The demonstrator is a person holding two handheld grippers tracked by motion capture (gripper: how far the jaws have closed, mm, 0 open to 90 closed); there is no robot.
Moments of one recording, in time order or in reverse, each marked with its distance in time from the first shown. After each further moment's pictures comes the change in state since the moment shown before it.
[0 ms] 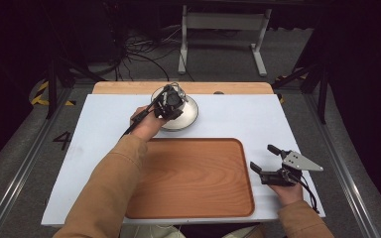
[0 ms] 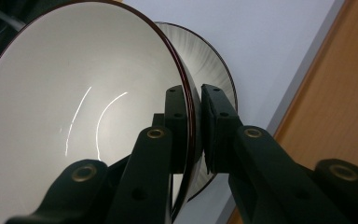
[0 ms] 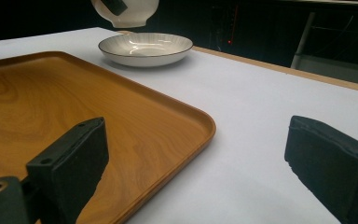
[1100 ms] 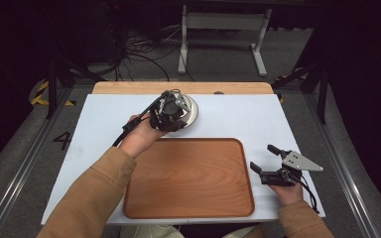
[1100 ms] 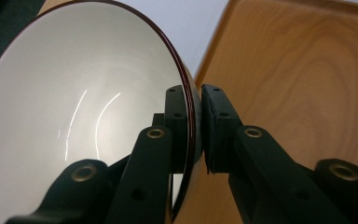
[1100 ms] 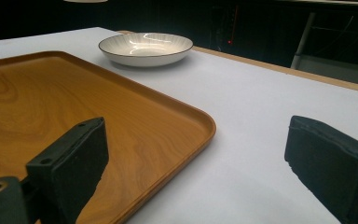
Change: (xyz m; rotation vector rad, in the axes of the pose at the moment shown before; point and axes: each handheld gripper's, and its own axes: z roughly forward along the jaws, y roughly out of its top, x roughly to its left) left arm -0.051 0.001 -0.073 -0.040 -0.143 0.065; right arm 0.000 0.000 0.000 0.001 -0.001 -0.002
